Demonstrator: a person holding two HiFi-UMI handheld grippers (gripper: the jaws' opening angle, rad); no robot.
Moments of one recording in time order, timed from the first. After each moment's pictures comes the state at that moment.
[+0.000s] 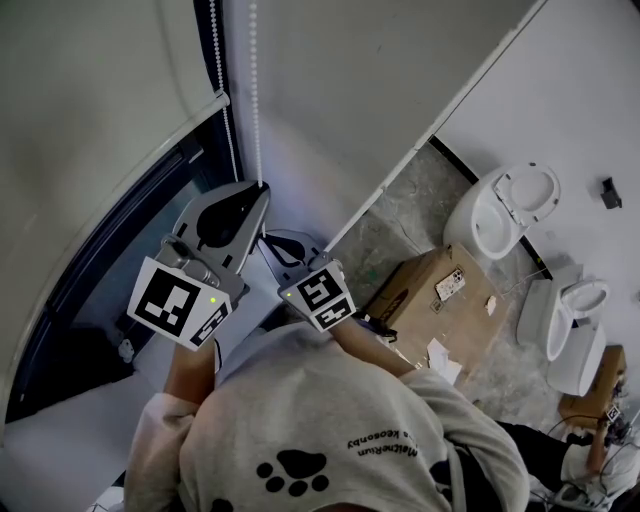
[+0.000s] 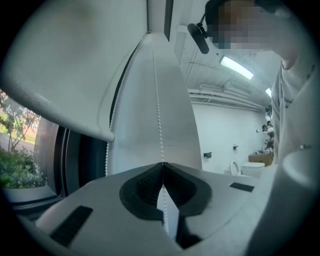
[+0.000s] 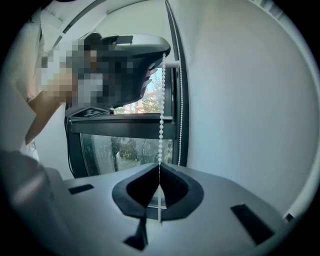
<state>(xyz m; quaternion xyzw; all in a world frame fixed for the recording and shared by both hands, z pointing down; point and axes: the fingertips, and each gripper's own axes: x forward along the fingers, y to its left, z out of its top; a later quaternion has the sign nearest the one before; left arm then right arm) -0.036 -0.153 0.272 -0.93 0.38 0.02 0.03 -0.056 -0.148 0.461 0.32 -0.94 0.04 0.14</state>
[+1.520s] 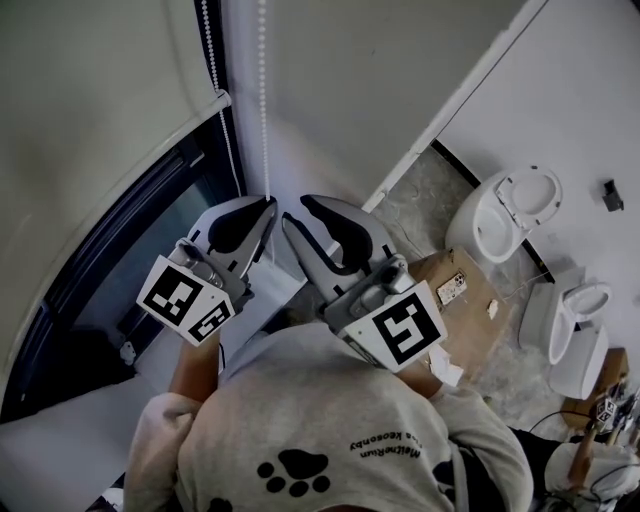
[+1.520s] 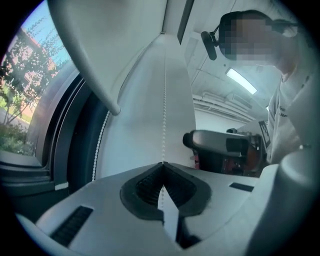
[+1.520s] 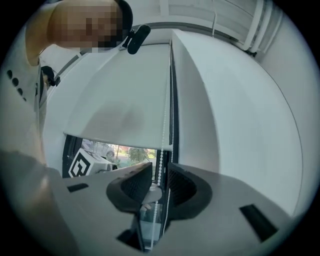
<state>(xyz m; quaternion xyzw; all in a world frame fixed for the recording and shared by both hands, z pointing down) -0.031 -0.152 0.302 -0.94 0.34 0.05 -0.03 -0.011 -0.123 0.248 0.35 -0.94 -0.05 -0.04</state>
